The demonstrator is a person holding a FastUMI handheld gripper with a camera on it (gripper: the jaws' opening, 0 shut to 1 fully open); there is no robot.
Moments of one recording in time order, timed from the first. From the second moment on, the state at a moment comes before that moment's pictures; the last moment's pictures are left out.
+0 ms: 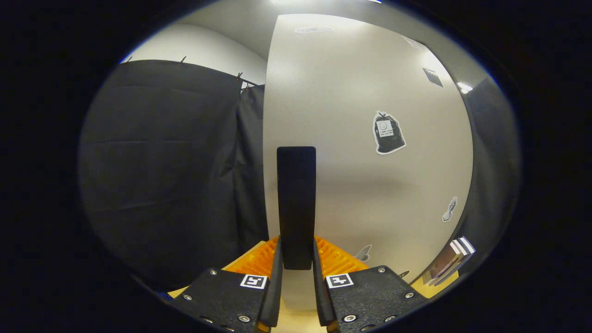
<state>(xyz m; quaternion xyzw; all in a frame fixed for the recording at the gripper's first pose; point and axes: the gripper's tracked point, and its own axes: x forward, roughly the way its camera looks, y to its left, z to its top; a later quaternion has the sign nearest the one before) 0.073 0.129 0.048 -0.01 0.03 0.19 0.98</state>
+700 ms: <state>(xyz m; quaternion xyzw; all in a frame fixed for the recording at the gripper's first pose) 0.014 0.062 0.054 0.01 0.02 0.33 0.94</state>
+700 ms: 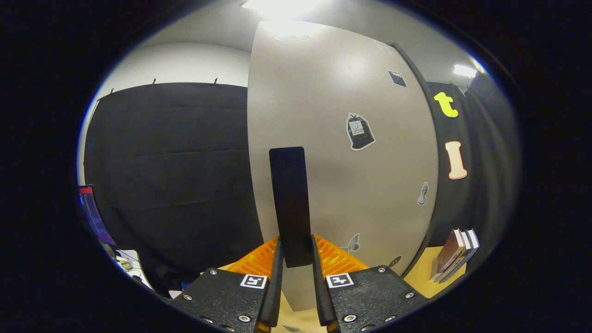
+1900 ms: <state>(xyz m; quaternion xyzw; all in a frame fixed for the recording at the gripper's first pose) 0.003 -0.109 0.062 0.03 0.01 0.18 0.98</state>
